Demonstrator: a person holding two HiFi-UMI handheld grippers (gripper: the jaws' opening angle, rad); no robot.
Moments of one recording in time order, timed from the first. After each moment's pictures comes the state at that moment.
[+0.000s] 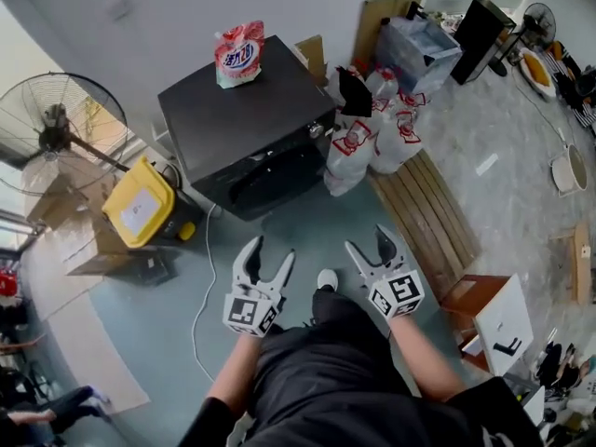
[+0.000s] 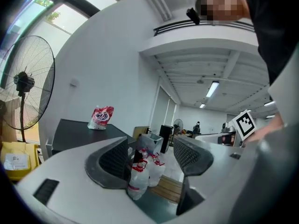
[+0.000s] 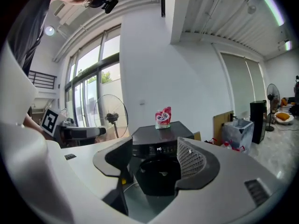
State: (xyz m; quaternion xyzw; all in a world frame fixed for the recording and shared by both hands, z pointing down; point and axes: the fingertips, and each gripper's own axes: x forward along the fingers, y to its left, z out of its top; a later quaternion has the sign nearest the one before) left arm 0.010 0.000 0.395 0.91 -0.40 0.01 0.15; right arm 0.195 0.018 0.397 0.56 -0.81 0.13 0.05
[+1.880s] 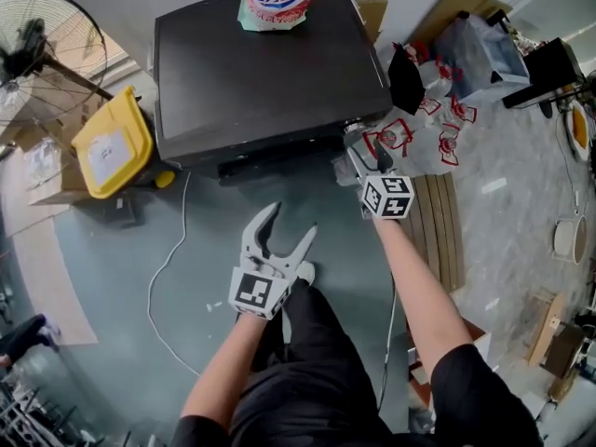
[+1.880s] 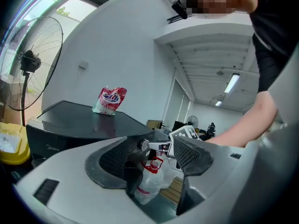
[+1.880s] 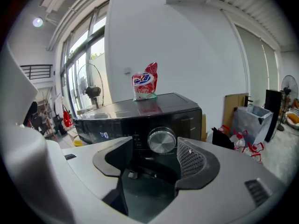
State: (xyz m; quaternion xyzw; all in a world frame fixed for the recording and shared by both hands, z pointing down) left arm 0.067 -0.168 0.535 0.86 -0.46 0.03 0.20; right arm 0.227 -0.342 0.653 0.52 -0.82 0.19 0.15
